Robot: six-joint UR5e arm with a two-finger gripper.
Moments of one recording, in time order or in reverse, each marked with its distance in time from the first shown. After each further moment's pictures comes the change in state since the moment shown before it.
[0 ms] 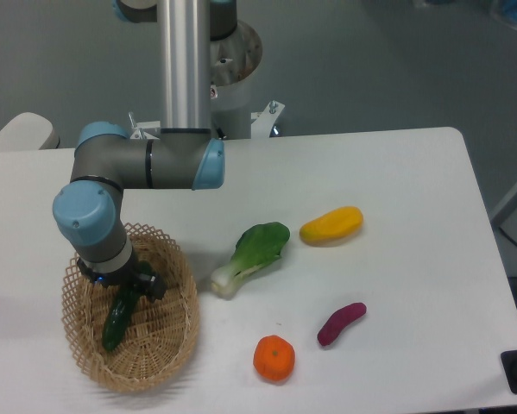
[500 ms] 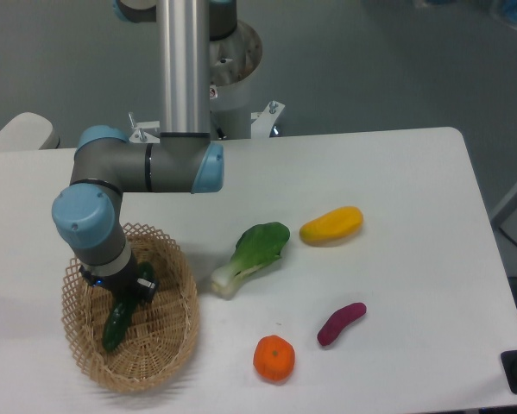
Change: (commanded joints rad) arm 0.000 0.005 0.005 0.008 -0.002 0.017
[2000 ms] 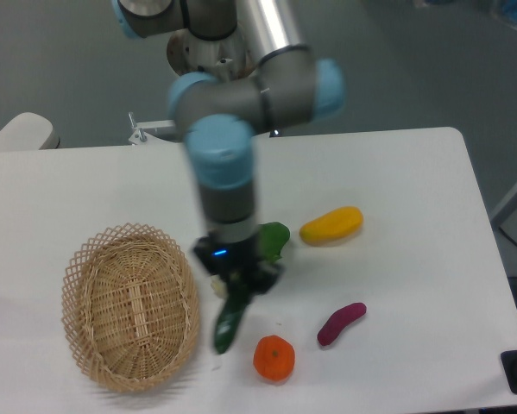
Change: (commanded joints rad) arm 0.517 0.186 0.143 -0.178 -0.055 0.664
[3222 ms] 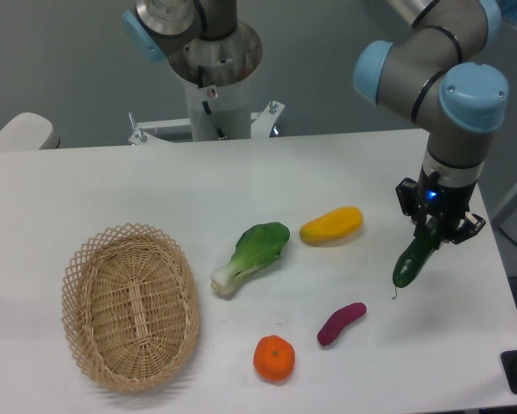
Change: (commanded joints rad) arm 0.249 -0.081 0.080 -0.031 0.005 0.499
